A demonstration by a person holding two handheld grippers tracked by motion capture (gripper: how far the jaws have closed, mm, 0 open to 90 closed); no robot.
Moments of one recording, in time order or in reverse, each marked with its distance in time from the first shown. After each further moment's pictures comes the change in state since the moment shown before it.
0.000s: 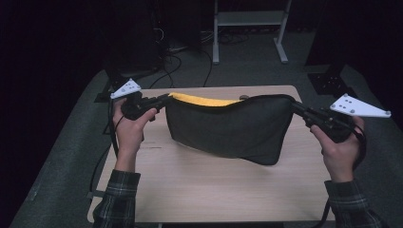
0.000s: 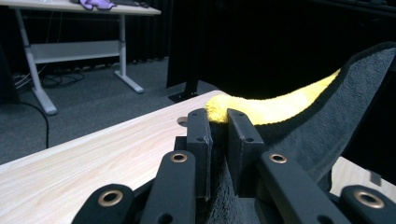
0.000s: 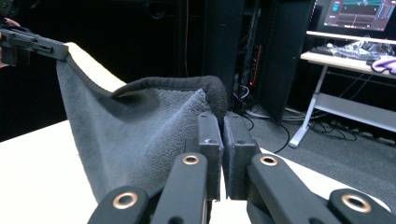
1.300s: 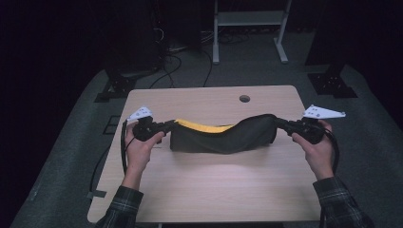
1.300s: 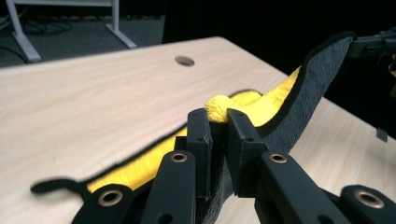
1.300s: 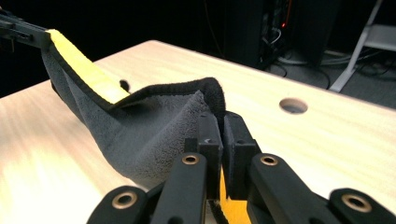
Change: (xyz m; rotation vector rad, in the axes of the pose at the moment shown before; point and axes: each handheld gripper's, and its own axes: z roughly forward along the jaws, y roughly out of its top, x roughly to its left) left arm 0.007 -0.089 0.016 0.141 -0.017 -0.073; right arm -0.030 -0.080 0.061 0.204 0.119 0.099
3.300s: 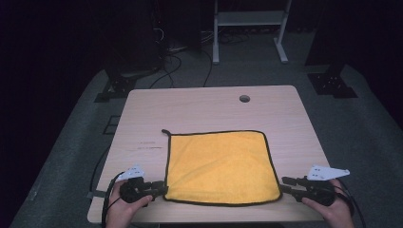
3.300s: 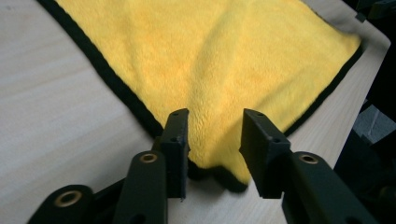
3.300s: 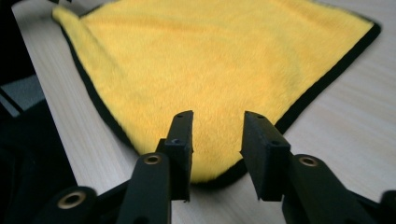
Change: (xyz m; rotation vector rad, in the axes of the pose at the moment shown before) left arm -0.052 -0.129 -0.070 0.274 -0.031 -0.095; right arm 0.059 -0.124 -0.060 0.231 0.161 -0.015
